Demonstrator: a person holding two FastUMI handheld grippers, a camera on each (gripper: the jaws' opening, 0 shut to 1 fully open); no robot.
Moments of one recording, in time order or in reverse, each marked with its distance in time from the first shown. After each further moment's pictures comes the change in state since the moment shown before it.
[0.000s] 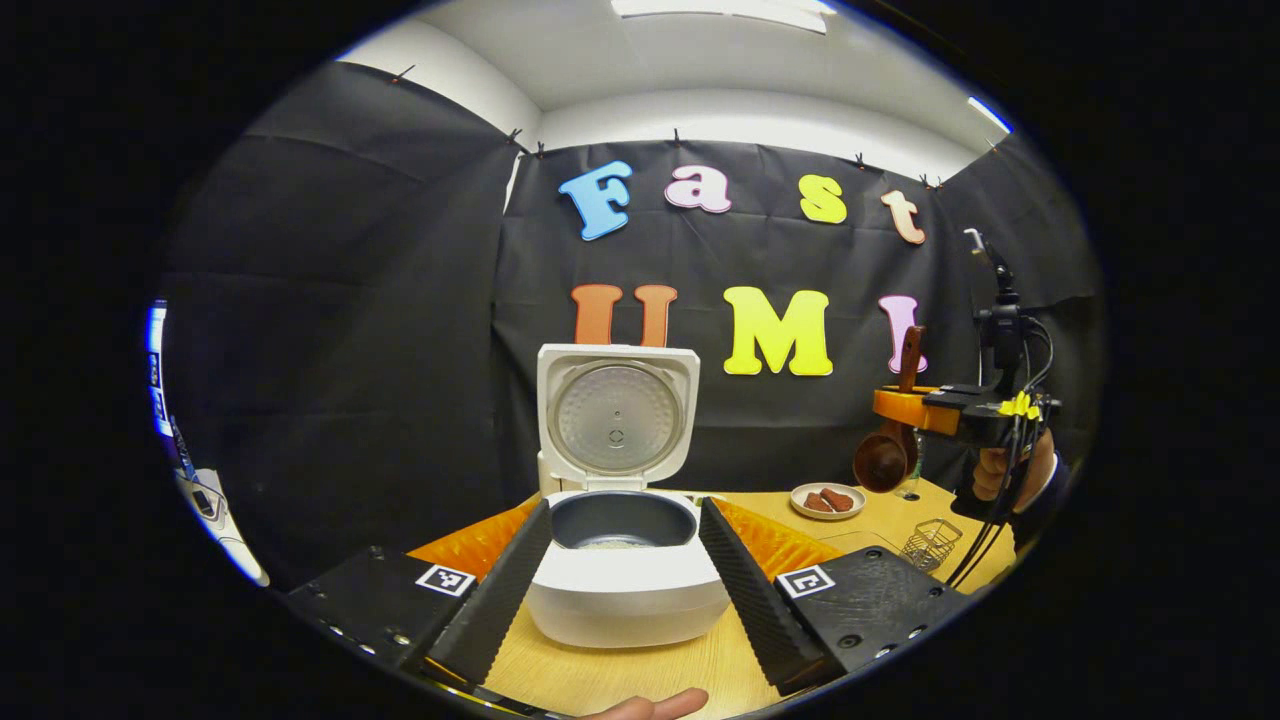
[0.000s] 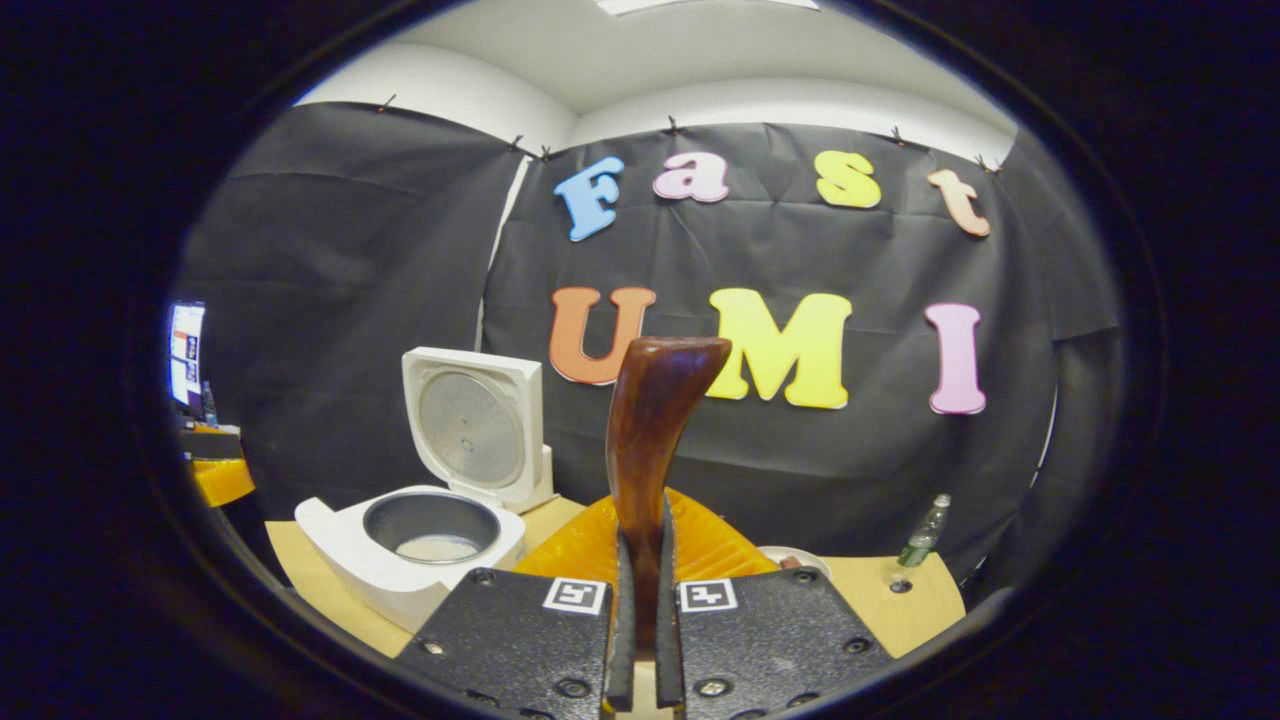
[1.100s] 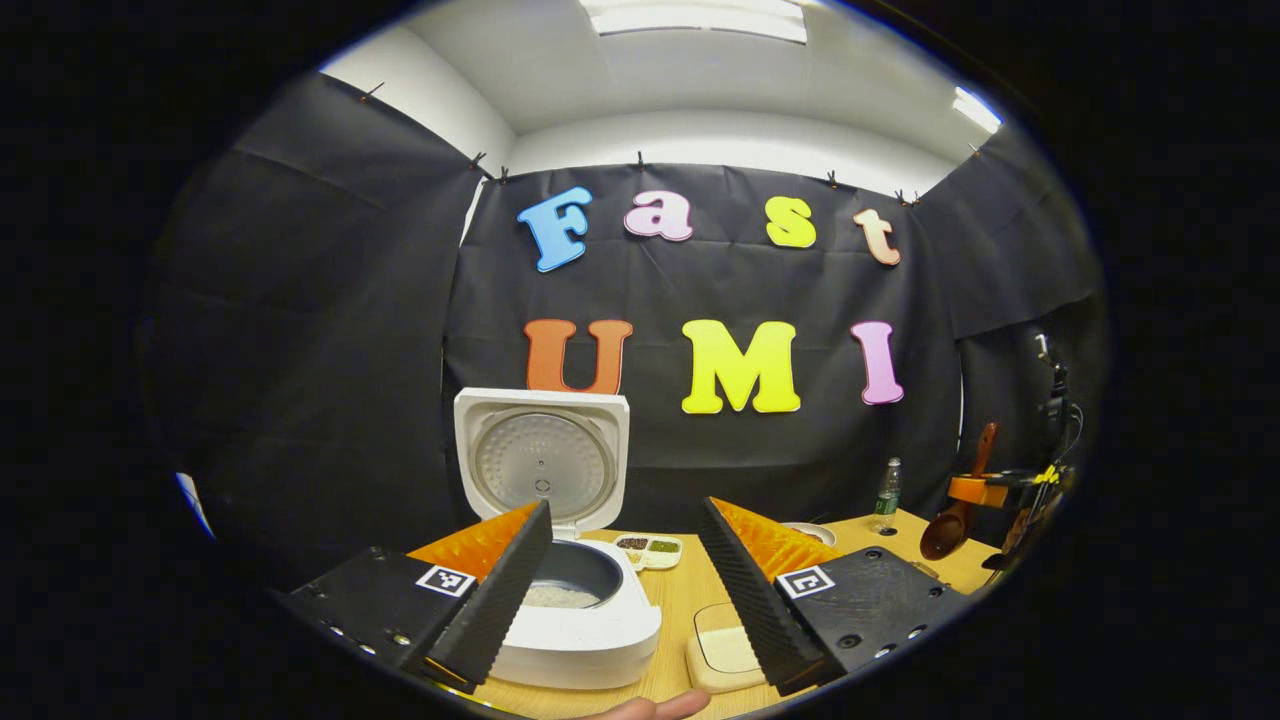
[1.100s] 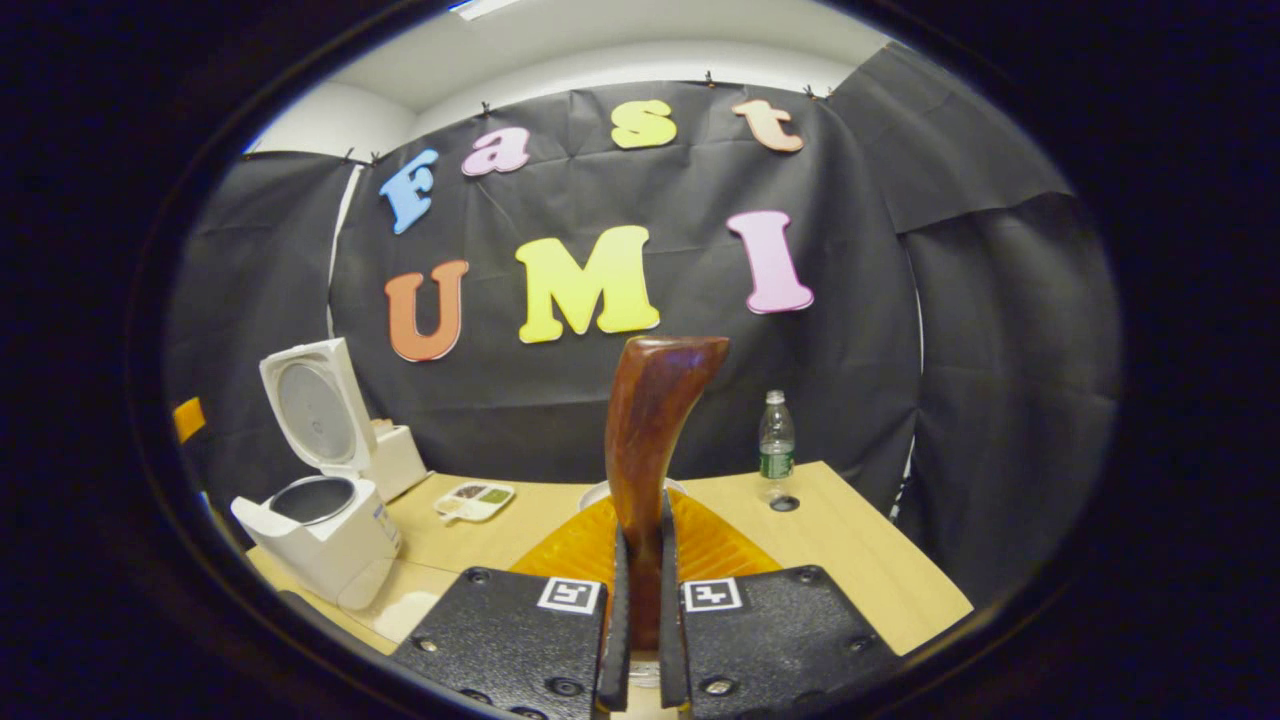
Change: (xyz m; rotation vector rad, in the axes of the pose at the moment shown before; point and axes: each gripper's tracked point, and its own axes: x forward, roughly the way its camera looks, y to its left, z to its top) left arm 0.048 -0.068 0.044 0.002 -0.110 -0.062; right arm -0.069 -0.179 -0.096 0.237 0.100 -0.342
